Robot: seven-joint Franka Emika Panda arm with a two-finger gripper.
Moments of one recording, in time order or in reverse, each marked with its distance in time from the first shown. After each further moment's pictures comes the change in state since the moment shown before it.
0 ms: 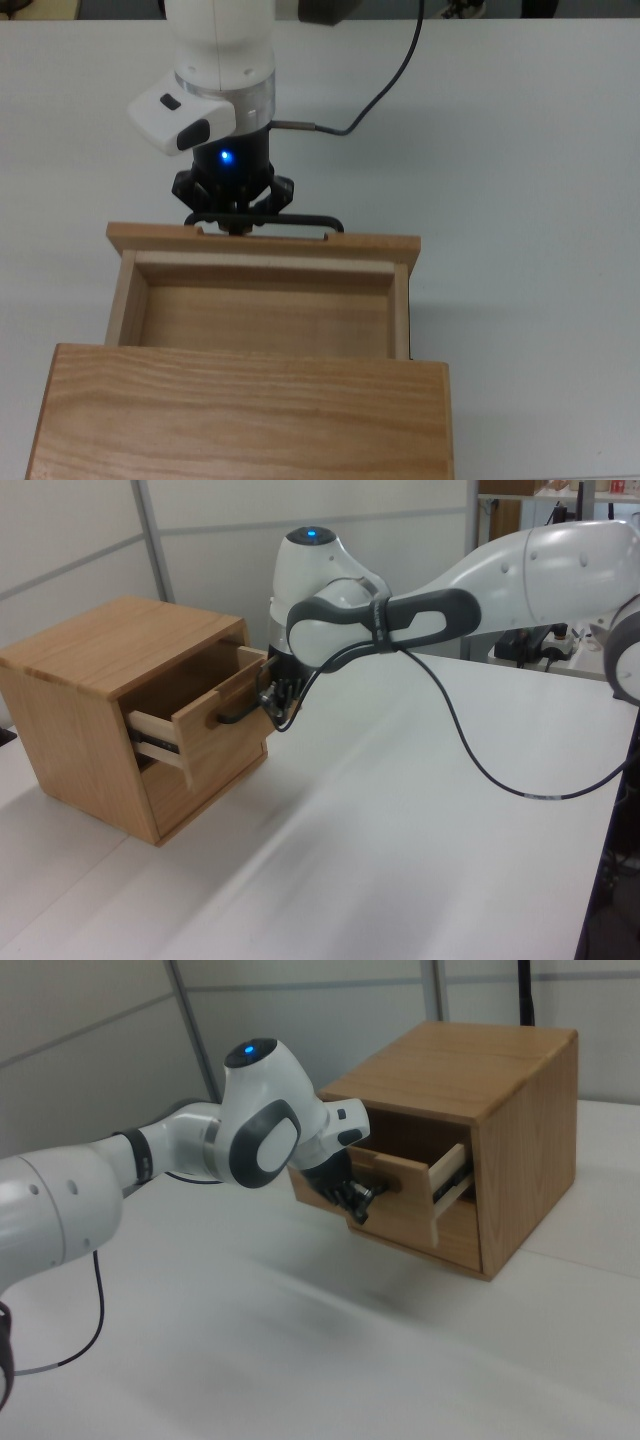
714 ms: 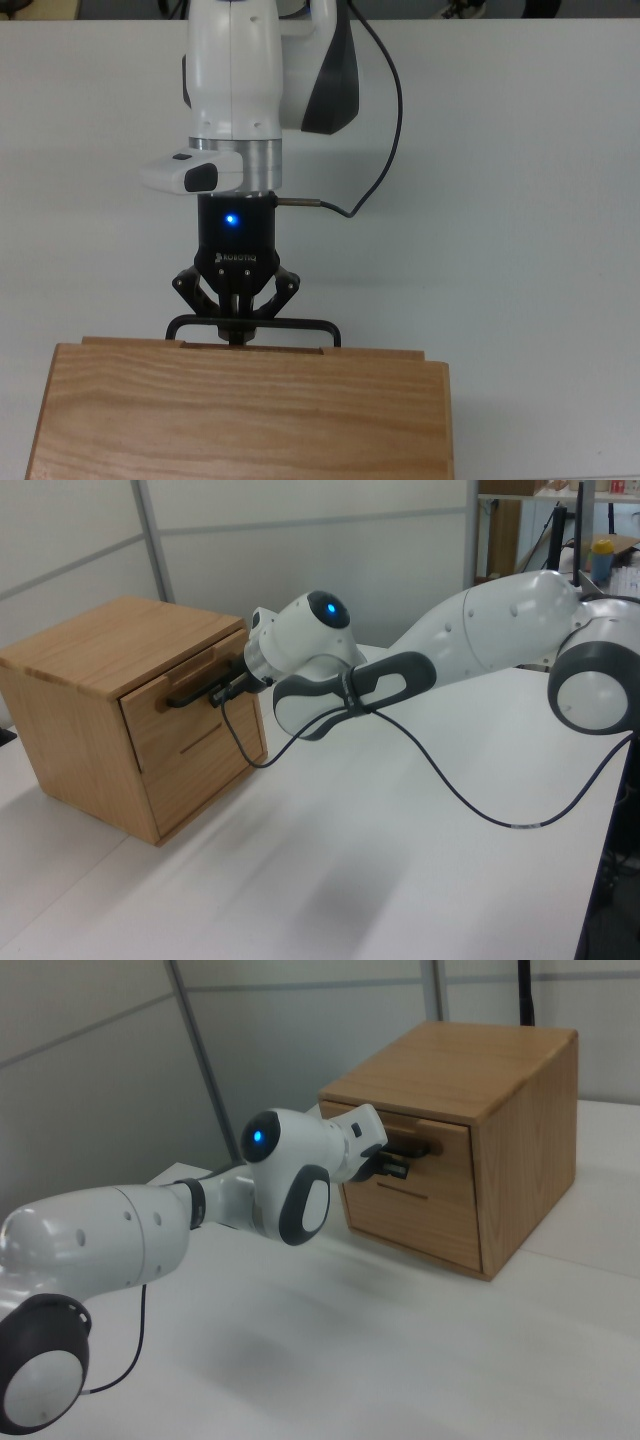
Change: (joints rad) arm 0.003 0.204 0.000 0.010 0.000 0.757 0.026
